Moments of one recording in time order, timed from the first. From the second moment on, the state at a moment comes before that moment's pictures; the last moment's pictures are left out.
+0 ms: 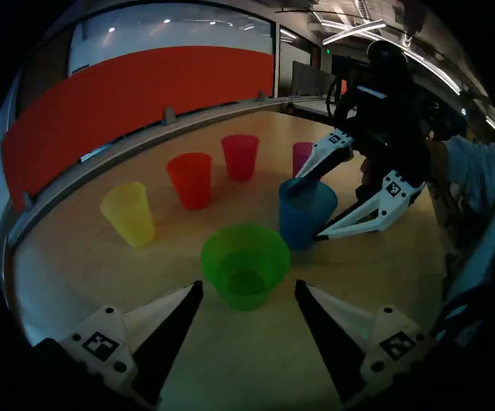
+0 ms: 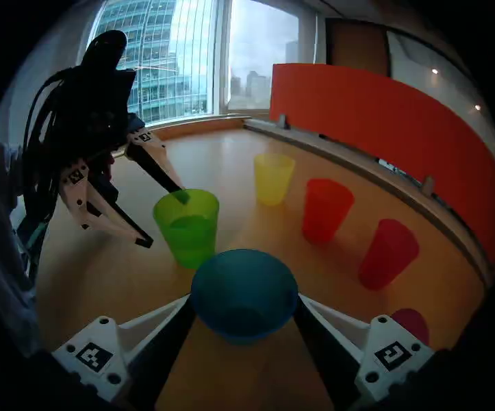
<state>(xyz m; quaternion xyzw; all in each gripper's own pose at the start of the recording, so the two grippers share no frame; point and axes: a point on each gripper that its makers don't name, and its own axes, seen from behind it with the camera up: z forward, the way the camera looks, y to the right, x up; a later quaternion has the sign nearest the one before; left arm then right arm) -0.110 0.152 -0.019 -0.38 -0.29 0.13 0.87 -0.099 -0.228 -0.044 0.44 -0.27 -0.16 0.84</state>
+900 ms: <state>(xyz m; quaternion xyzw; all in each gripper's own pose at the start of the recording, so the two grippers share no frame) -0.099 0.120 -0.035 -0.34 -0.28 0.11 0.89 -0.078 -0.168 -0.079 0.40 -0.25 -0.15 0.87</state>
